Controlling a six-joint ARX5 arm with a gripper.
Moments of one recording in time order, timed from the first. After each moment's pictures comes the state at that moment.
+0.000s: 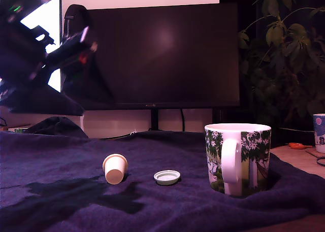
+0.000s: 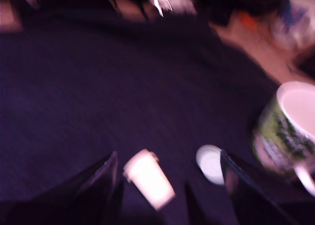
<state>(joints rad) -0.73 1.11 0.34 0.41 -0.10 -0.29</state>
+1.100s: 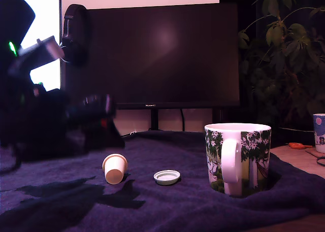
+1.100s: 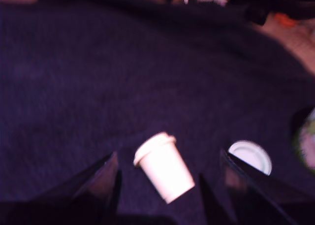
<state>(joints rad) -0.78 1.54 0.28 0.84 -0.23 -0.37</state>
